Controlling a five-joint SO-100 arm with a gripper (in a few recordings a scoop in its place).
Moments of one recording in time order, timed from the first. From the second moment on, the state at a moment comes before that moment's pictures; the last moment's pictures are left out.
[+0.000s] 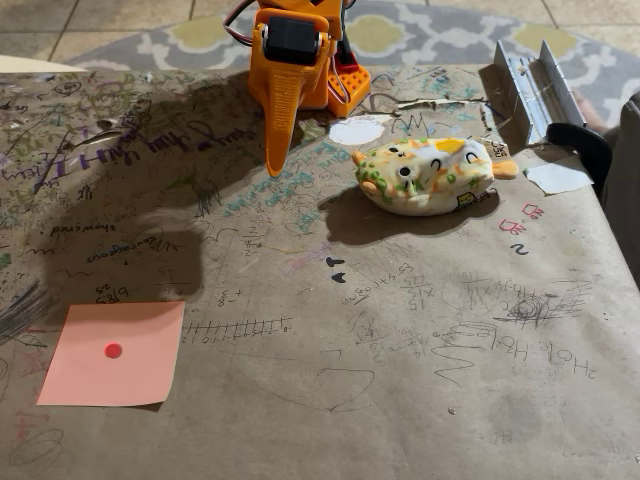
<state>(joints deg) 6.3 192.5 181.8 45.1 -9.6</state>
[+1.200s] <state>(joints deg) -9.9 178.3 176.7 56.3 -29.0</state>
